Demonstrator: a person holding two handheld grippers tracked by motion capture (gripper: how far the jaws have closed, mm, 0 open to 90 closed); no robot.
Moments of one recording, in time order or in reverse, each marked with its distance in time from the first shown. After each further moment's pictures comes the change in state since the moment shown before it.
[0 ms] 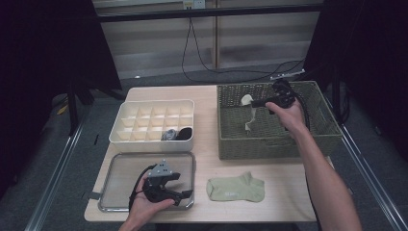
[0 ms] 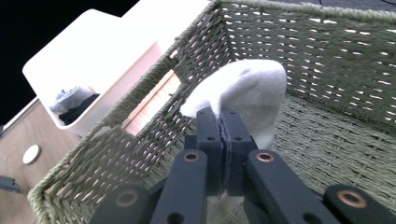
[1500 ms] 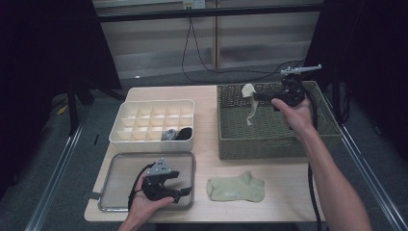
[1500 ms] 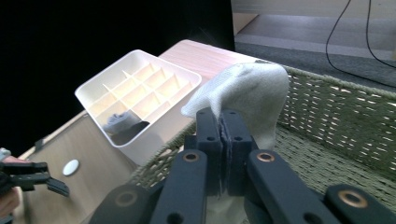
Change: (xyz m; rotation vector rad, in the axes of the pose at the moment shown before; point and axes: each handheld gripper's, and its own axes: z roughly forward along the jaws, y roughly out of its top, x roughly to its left) left arm 0.002 0.001 -0.001 -0.017 0.023 0.002; right arm 0.042 0.008 -0.049 -0.173 0.049 -0.081
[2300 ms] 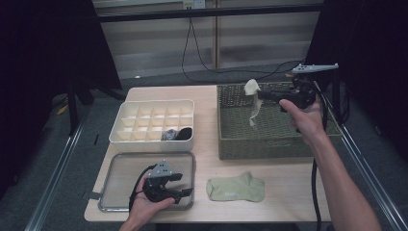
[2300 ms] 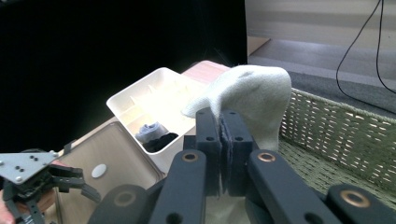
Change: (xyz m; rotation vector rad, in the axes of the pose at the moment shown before) left arm -0.003 -0.001 0.001 0.006 -0.015 0.023; right arm 0.032 0.007 -0.037 -0.082 0.048 -0.056
